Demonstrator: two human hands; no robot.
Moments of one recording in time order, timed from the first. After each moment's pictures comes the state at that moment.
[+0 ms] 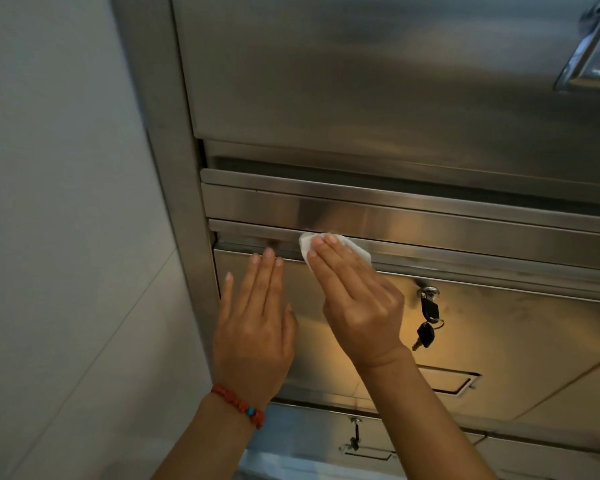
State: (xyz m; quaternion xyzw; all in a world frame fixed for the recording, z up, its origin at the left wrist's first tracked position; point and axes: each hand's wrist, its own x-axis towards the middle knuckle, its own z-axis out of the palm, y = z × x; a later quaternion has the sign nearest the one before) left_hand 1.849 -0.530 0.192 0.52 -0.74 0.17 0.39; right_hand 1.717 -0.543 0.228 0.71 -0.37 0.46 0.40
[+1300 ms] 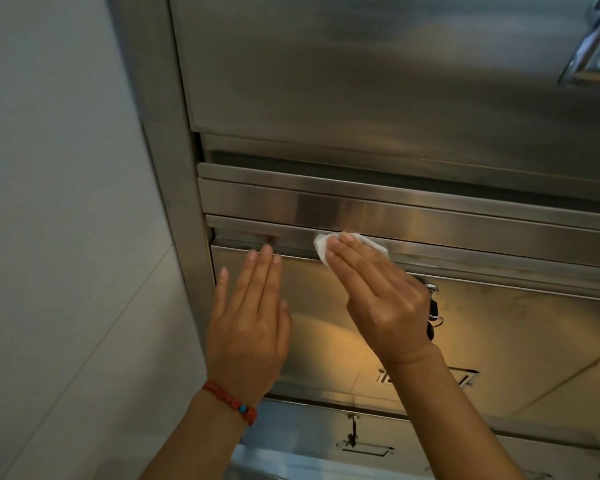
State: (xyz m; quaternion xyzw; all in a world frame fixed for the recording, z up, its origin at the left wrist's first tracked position) left_hand 1.853 -0.532 0.192 0.51 -0.75 0.19 0.38; right_hand 1.690 -0.537 0.233 0.73 -0.35 0.43 0.39
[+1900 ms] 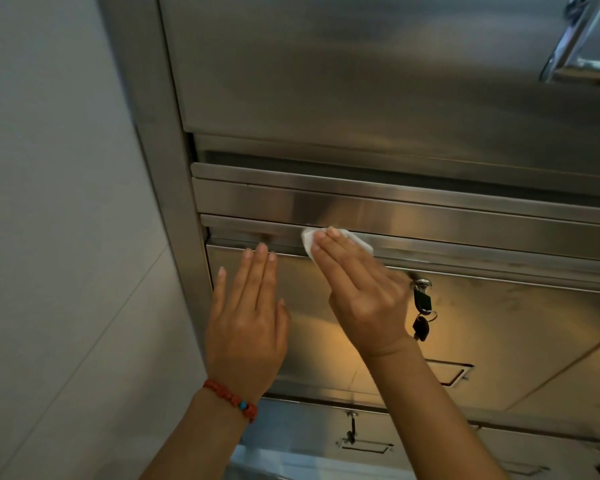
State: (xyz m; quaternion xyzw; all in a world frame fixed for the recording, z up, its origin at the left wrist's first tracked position) left_hand 1.850 -0.529 0.195 0.53 -0.75 0.16 0.37; right_hand 1.704 -0.541 0.230 0.71 -0.36 0.45 0.39
